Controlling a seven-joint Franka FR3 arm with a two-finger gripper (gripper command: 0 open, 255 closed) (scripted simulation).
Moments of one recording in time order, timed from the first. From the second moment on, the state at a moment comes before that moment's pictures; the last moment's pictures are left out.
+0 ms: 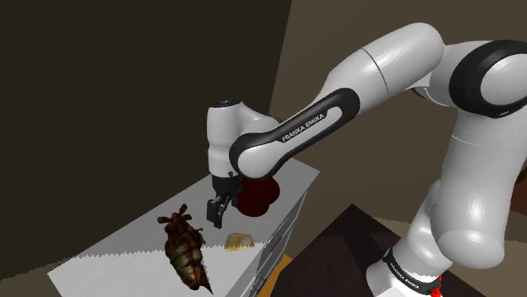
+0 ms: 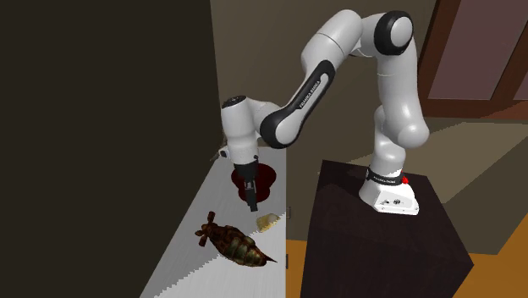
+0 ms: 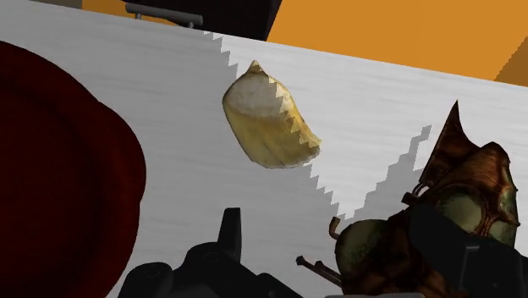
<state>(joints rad) 0.25 0.28 0.40 -2.09 -0.06 2.23 0.27</state>
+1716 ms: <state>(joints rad) 0.28 0.38 0.38 -2.10 -0.11 2.33 0.30</state>
